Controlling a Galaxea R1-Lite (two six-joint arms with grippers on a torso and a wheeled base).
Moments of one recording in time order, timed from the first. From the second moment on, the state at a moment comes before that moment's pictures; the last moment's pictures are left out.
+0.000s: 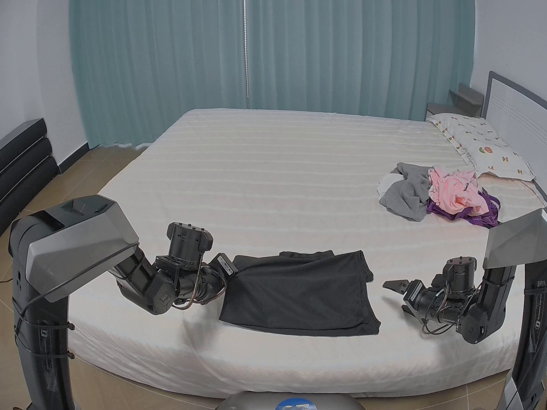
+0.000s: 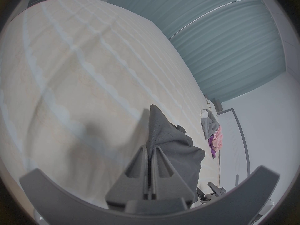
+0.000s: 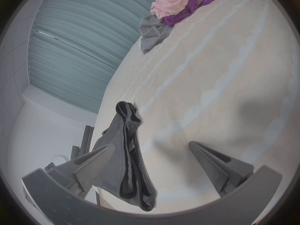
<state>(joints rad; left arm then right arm) -0.38 2.30 -0.97 -0.68 -0.10 -1.01 0.15 2.34 -0.39 -1.35 0.26 0.89</state>
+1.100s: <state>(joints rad) -0.37 2.30 -0.97 -0.67 -0.12 -1.00 0.15 2.34 -0.38 -1.35 0.26 0.89</state>
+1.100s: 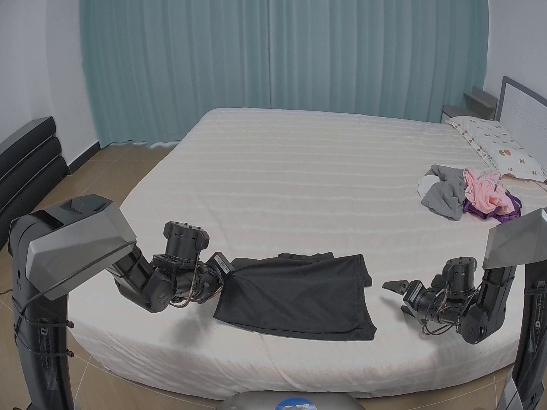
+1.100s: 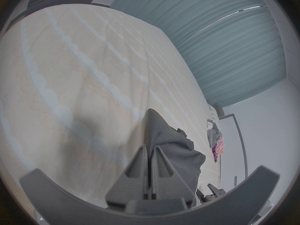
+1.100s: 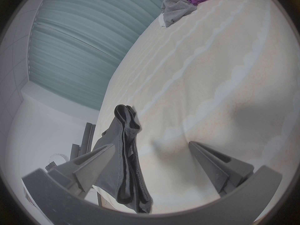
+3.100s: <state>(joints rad) -0.24 1.66 -0.69 -0.67 -0.06 -0.98 0.11 1.69 -0.17 -1.36 0.14 0.70</state>
